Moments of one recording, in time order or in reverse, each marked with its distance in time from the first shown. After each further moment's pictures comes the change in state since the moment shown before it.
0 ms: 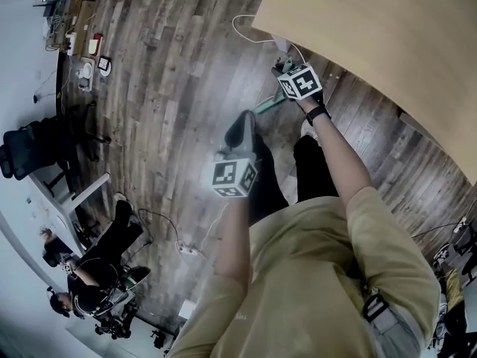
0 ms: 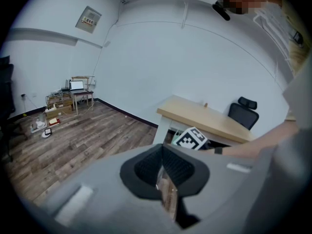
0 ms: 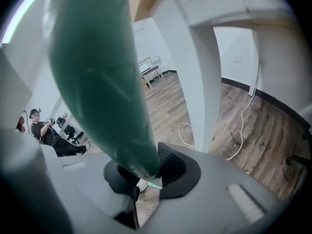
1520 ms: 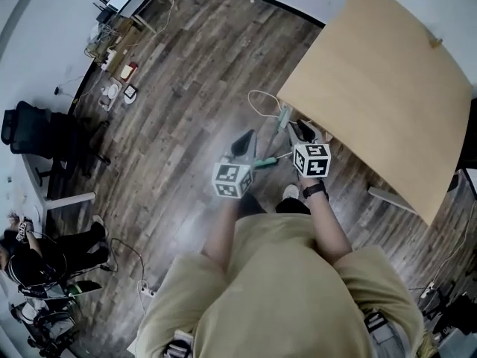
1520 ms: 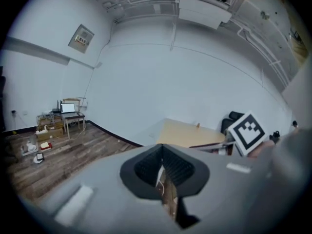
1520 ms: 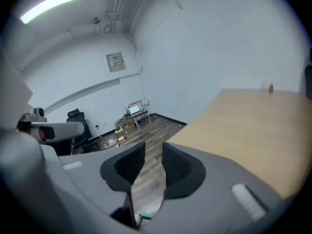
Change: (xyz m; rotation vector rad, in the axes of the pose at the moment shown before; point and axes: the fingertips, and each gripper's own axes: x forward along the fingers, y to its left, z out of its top) left arm -0.063 -0.022 0.160 0.096 -0.215 -0.082; right arm -0.253 0.123 0.146 -0.030 -0.471 -0.258
